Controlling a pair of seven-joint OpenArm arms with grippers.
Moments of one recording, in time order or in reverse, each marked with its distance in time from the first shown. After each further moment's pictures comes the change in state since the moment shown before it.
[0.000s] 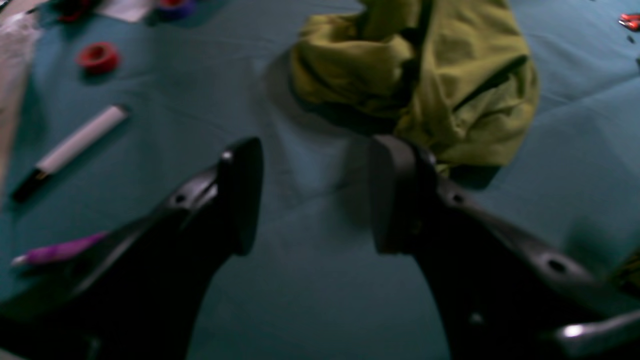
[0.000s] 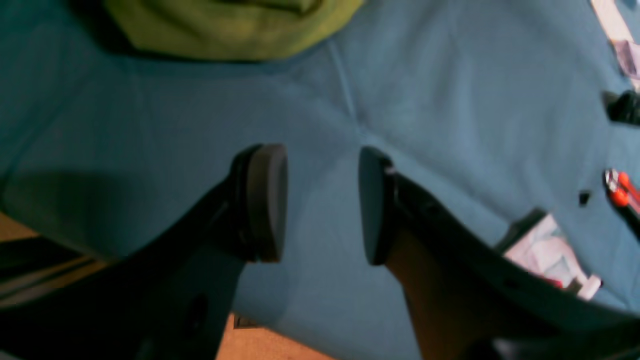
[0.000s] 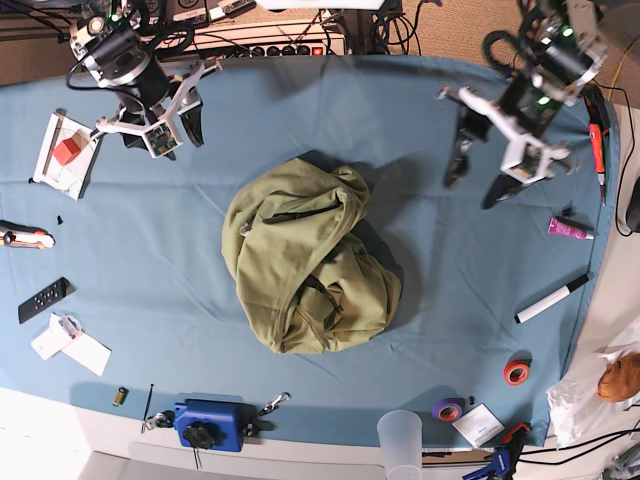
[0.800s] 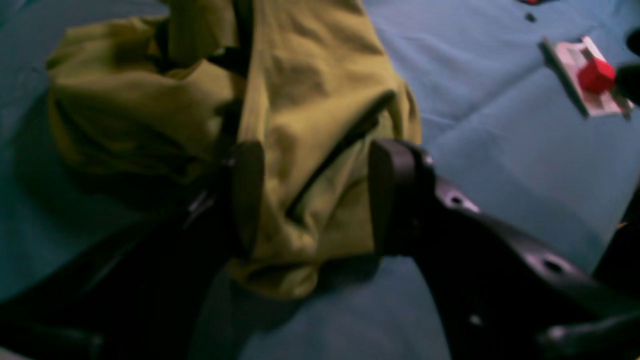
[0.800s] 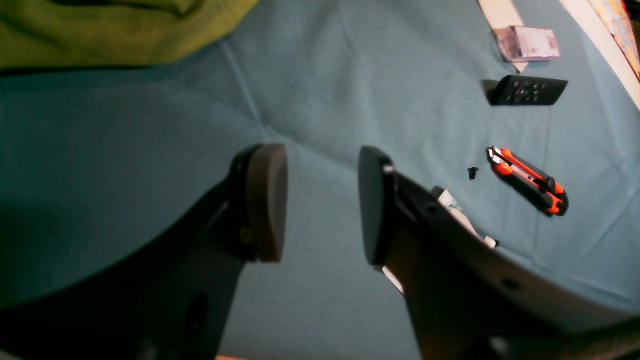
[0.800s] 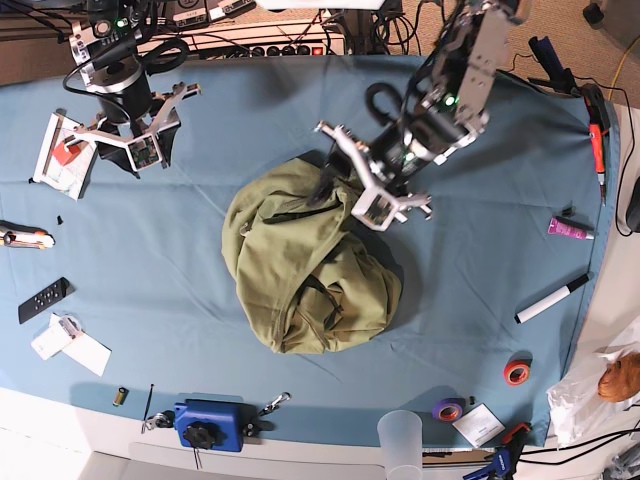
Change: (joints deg) left arm -21.0 4.6 30.8 -19.3 5.5 12.2 2.5; right arm 1.7 0.0 0.0 -0.3 -11.5 -6.8 1.7
